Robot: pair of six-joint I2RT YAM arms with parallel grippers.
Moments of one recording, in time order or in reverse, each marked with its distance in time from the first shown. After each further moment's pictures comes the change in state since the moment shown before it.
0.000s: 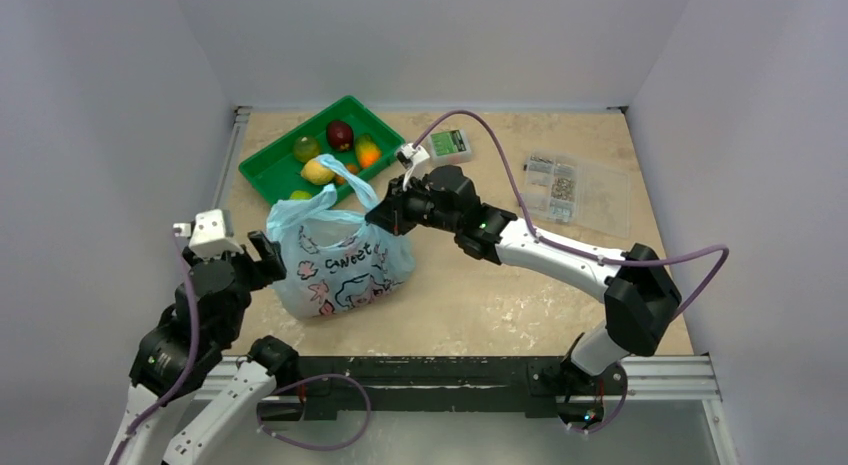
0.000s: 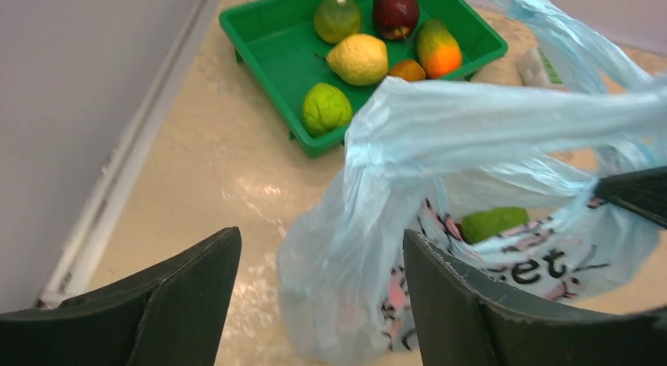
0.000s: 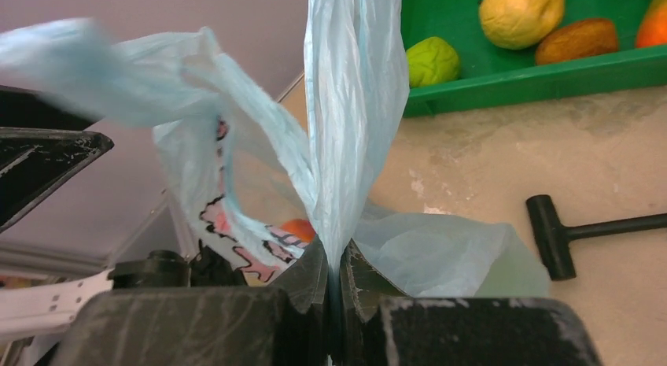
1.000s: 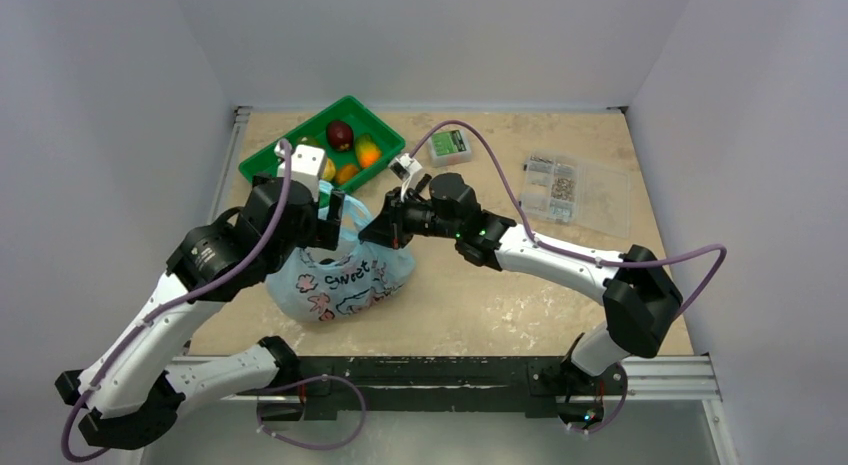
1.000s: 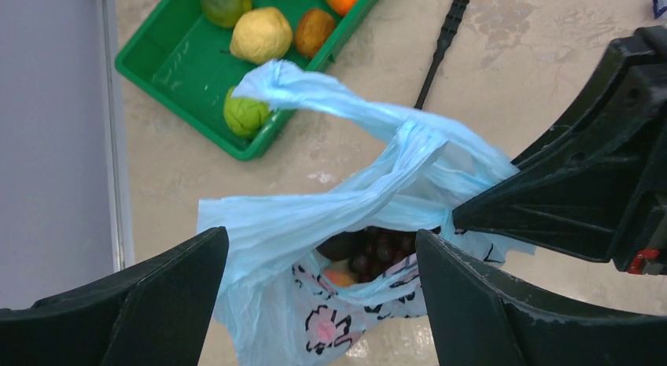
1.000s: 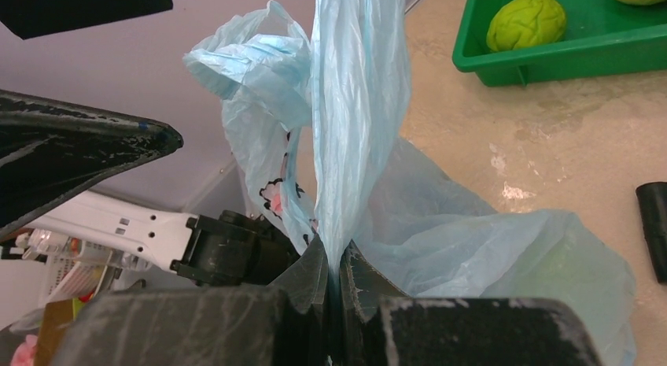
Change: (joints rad) left arm -0.233 0.572 0.503 -0.274 0.090 0.006; right arm 0.003 -0.006 -0.061 0.091 -0.201 0.095
